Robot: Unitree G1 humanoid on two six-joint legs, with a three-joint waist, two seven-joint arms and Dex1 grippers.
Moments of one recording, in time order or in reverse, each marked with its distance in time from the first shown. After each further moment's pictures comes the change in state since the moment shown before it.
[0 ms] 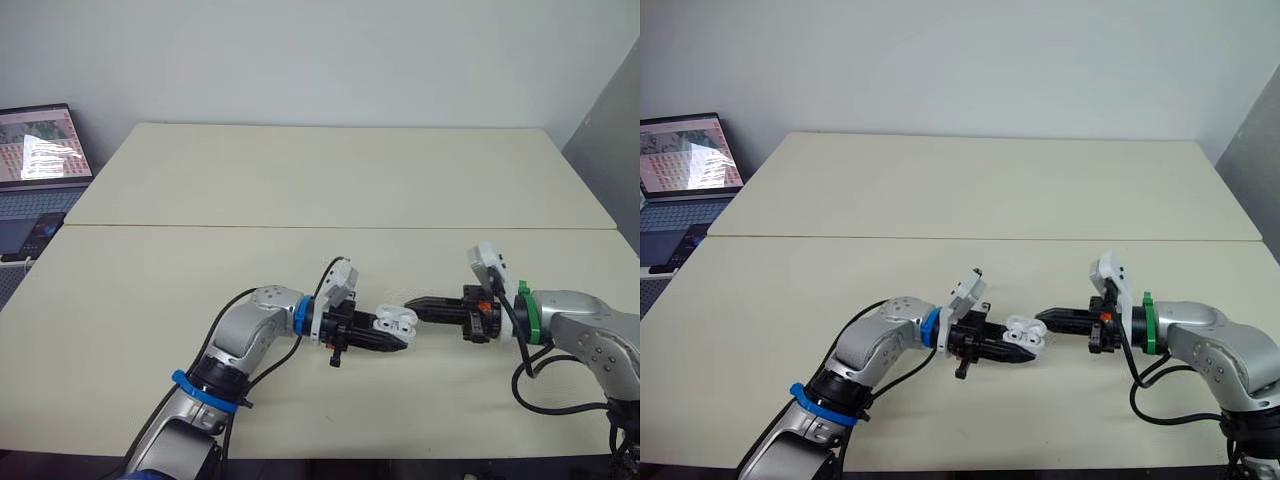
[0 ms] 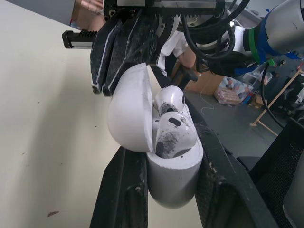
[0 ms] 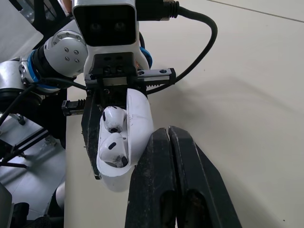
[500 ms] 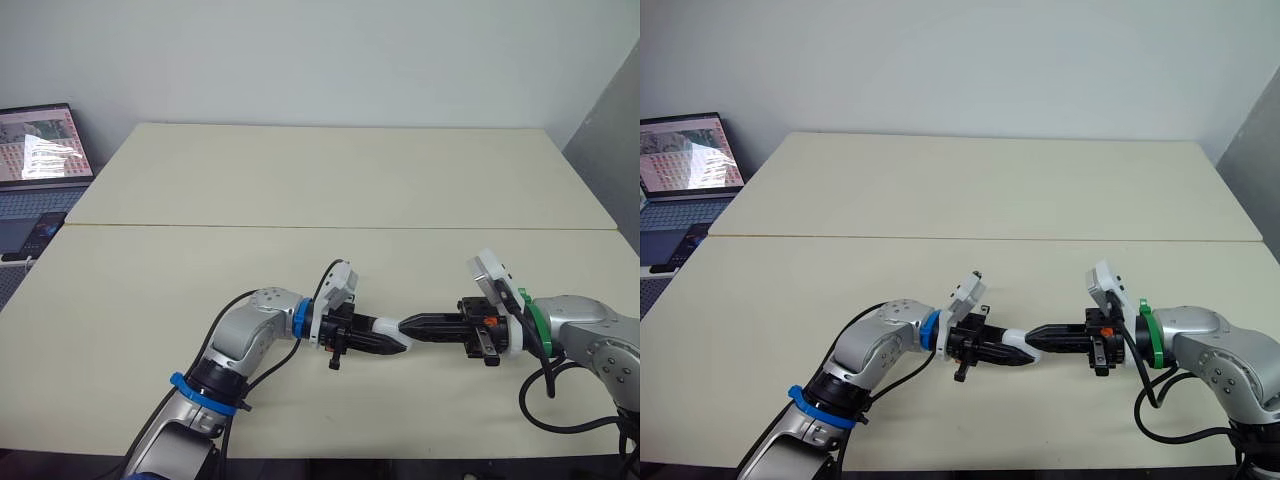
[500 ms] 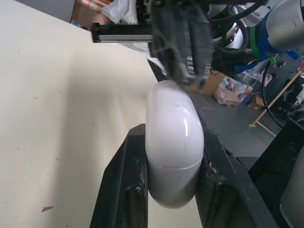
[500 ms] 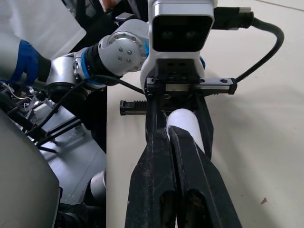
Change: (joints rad) left arm 0.004 0.010 0.000 -0.006 0.002 0.015 0.004; right arm 0.033 -0.029 -0.016 -0.094 0.085 0.029 0.063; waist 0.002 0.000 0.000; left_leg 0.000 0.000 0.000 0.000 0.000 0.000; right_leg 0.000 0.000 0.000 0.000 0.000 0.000
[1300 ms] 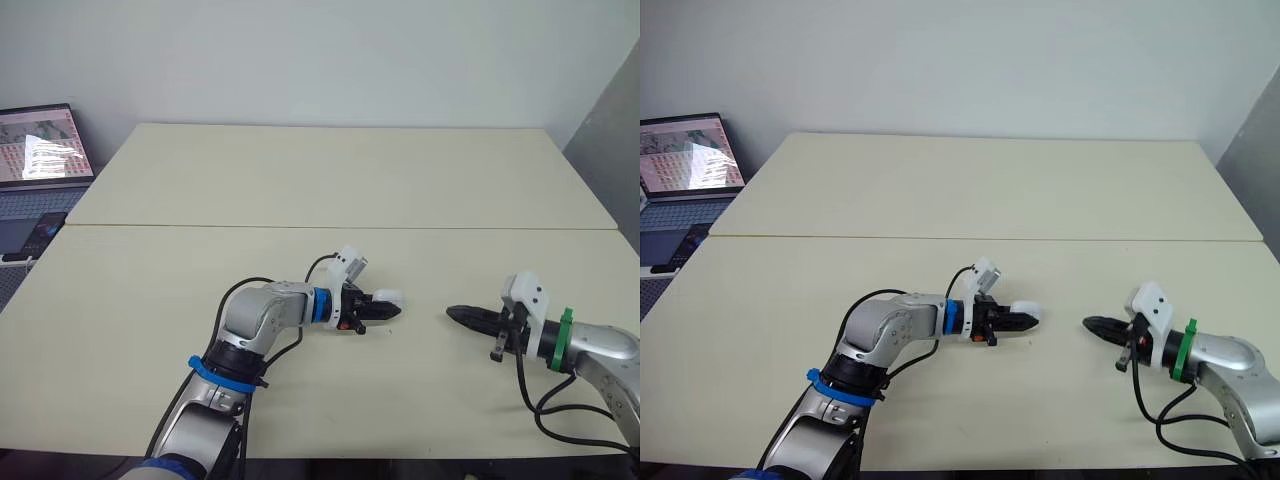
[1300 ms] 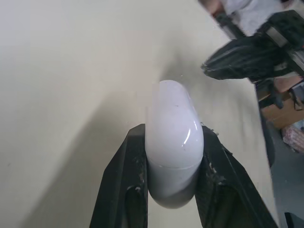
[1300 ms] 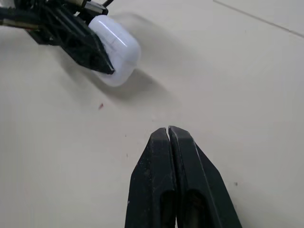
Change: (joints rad) left arm -0.104 -0.124 0.085 0.052 0.017 0.436 0.523; right arm 0.274 0.031 -0.080 0.187 -0.461 -0.480 -0.091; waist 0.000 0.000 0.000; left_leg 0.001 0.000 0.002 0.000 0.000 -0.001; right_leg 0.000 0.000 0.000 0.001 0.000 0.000
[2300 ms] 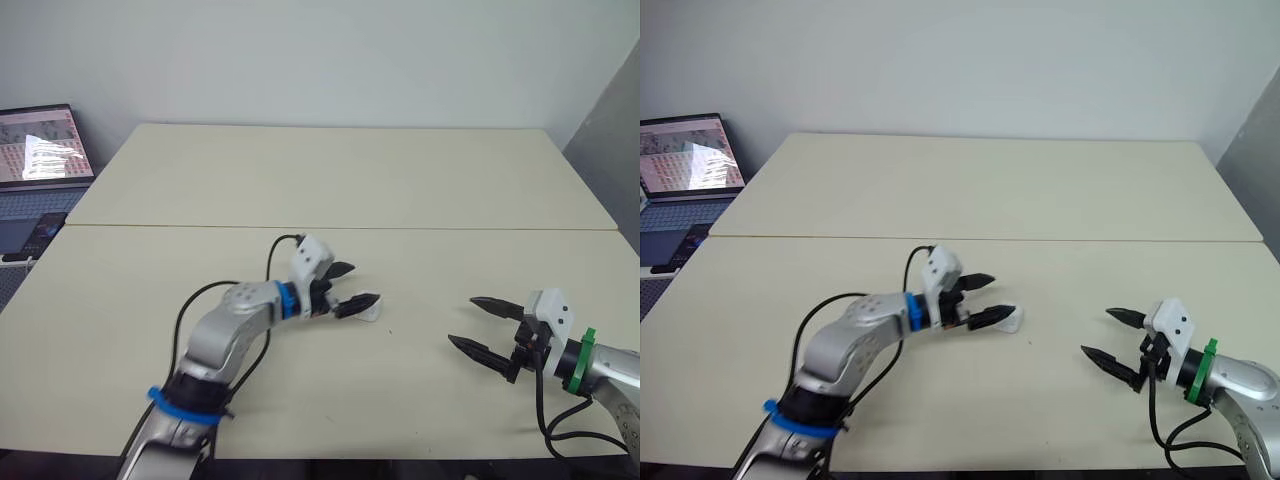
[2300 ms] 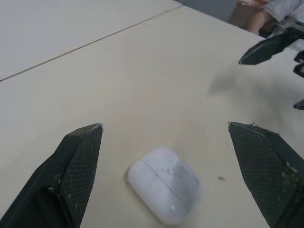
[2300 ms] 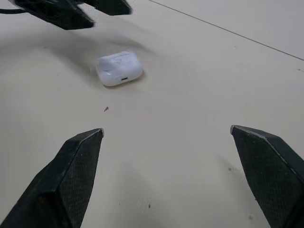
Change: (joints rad) left arm 0.260 0.203 0.061 -0.259 0.098 -0.460 -0.029; right arm 0.163 0.058 -0.118 -0.060 0.026 -0.105 0.008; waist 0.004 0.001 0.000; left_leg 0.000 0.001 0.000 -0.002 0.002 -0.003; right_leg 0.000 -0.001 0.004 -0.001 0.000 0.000
